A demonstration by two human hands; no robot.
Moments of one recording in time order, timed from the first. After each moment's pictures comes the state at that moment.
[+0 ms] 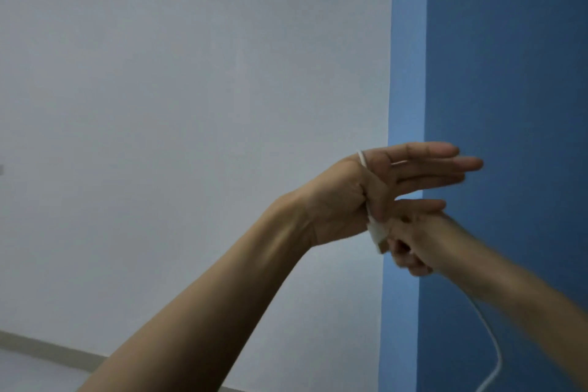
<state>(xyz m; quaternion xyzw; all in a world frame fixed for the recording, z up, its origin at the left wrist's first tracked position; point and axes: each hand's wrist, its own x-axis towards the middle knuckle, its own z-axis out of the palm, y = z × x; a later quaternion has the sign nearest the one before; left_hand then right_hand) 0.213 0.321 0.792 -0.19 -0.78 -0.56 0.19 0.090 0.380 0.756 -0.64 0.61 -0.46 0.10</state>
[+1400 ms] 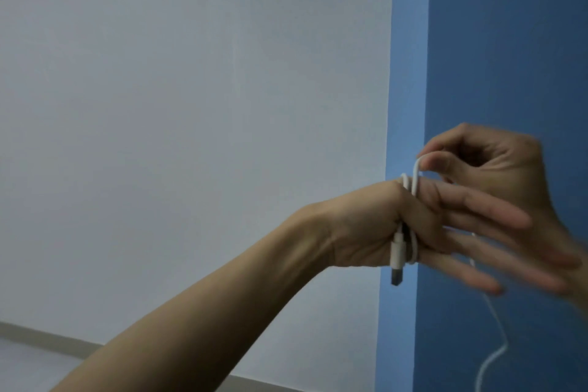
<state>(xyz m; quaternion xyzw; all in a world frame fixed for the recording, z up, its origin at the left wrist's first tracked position) 0.208 0.342 0.778 -0.17 -0.81 -0.57 0.03 0.078 0.403 0.781 -0.65 0.39 -0.62 -0.19</state>
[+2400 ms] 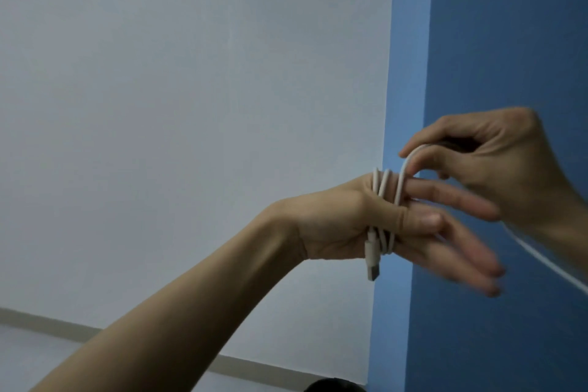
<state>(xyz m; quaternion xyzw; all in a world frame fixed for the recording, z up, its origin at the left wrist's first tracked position) 0.223 0.314 0.759 -0.16 -0.81 -0.55 0.07 0.091 0.415 0.786 -0.72 0.41 -0.52 -0.22</state>
